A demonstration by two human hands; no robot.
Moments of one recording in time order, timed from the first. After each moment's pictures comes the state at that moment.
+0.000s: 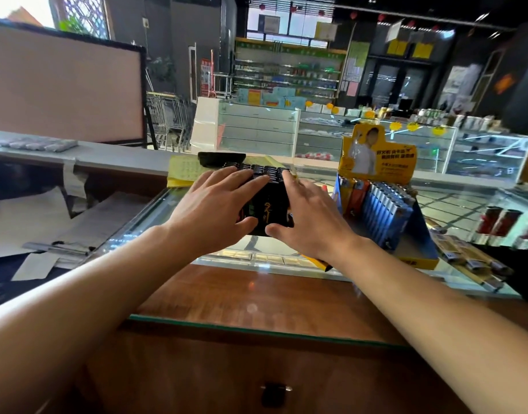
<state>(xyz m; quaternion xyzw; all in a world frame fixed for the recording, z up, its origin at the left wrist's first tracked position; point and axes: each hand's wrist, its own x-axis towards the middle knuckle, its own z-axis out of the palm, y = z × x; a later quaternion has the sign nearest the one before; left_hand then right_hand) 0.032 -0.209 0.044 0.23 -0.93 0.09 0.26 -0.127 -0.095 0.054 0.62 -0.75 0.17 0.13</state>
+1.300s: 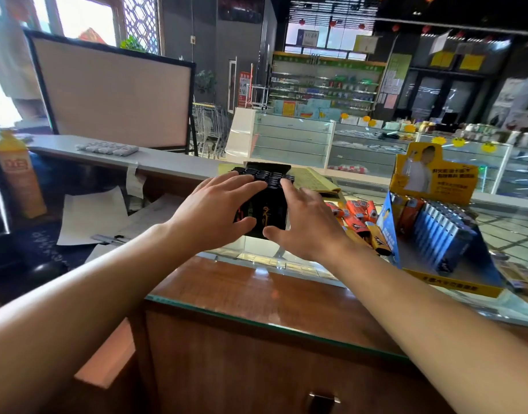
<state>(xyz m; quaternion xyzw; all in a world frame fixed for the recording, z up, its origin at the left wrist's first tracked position) 0.105 -0.242 0.047 0.26 -0.92 0.07 0.28 -0.062 -0.140 0.059 0.65 -0.73 0.18 0.08</state>
